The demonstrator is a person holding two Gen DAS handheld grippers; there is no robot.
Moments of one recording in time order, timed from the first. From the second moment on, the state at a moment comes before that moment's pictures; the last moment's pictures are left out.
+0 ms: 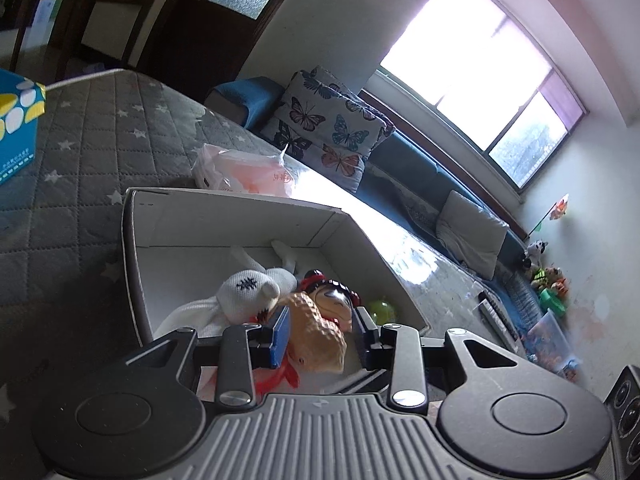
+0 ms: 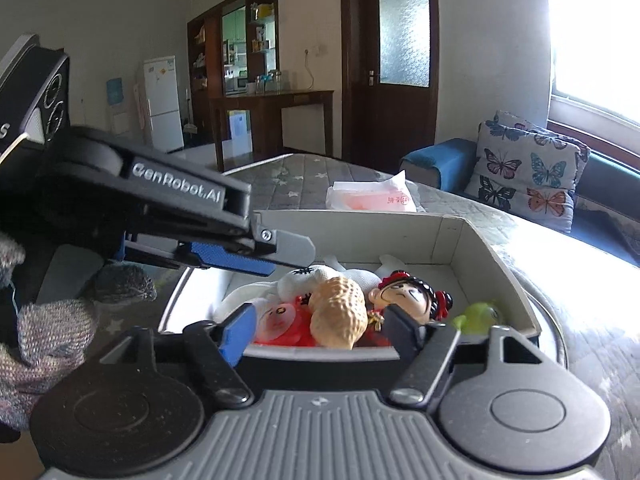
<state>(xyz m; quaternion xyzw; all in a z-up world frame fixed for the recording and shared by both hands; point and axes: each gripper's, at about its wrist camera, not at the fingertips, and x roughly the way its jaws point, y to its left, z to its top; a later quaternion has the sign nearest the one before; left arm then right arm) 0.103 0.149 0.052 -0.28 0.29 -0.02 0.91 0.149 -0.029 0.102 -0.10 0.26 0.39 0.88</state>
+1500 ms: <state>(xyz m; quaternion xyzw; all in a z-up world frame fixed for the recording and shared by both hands) -0.003 0.058 0.030 -0.08 0.33 0.10 0.94 0.073 -0.094 0.070 -0.05 0.30 0.31 0.90</state>
